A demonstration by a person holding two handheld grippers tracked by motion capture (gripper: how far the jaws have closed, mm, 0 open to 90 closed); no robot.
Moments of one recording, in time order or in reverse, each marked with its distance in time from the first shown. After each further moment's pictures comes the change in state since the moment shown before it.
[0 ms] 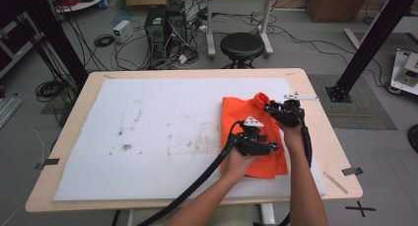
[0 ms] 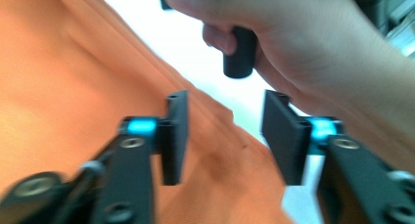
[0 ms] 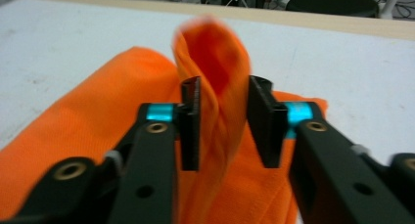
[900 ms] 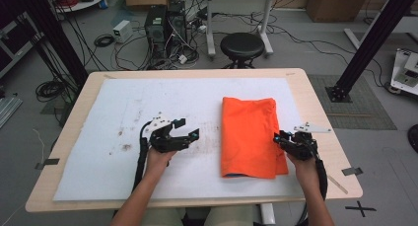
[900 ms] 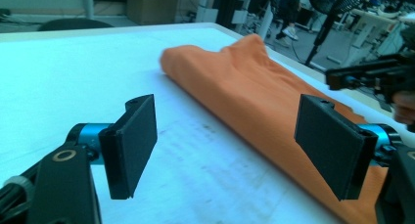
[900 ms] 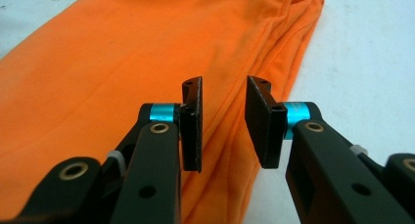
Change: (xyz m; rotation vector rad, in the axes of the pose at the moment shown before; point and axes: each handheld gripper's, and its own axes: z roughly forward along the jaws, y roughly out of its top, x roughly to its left) left arm 0.124 -0.062 -0.183 -0.298 0.216 0.050; right arm 0.022 -0.069 -0.066 0.098 -0.026 -0.011
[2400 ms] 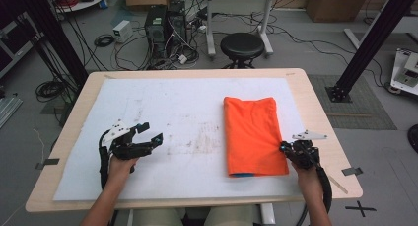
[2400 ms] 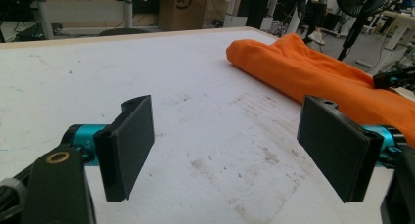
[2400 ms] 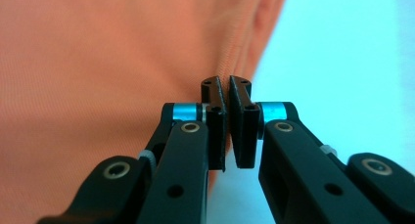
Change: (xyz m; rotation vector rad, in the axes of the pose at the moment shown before) left arm 0.047 -0.015 -0.082 -0.034 0.086 0.033; right arm 0.010 -0.013 -0.013 0.136 -0.138 -0.056
